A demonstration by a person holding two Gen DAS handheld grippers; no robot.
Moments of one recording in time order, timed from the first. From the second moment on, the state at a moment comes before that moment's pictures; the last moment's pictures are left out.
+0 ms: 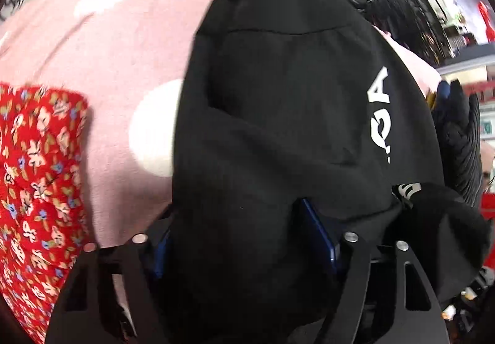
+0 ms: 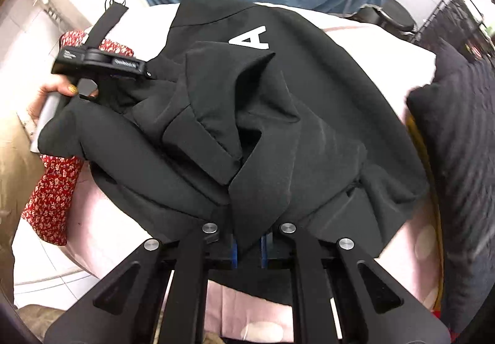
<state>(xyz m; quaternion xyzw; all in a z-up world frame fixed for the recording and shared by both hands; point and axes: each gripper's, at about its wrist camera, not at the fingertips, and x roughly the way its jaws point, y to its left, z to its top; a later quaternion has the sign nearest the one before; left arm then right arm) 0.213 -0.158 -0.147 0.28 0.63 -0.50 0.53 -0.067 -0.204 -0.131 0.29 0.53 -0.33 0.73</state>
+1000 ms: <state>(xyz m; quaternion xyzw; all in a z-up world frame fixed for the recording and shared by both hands) 0.010 0.142 0.436 -0.04 0.10 -0.64 0.76 -0.351 -0.161 0.268 0.15 -0.05 -0.07 0.98</state>
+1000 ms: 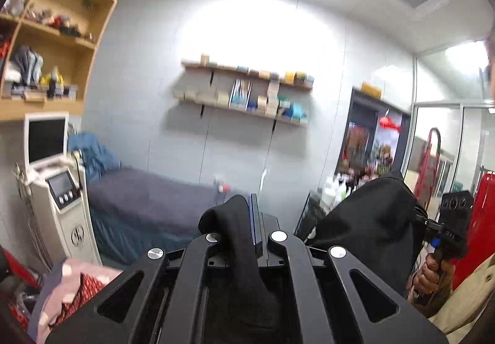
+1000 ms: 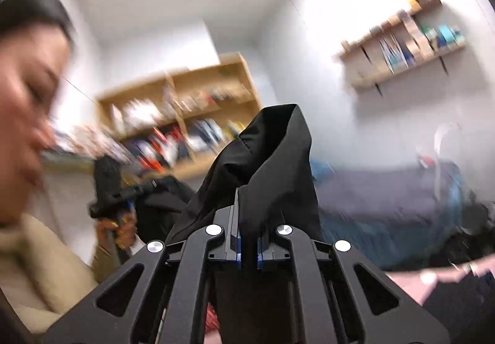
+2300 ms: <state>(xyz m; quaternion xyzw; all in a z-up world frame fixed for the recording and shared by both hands) 0.244 0.000 0.034 0.13 0.49 -0.31 0.80 -0.161 -0.378 -0.111 0.43 0.40 -0.36 0.73</state>
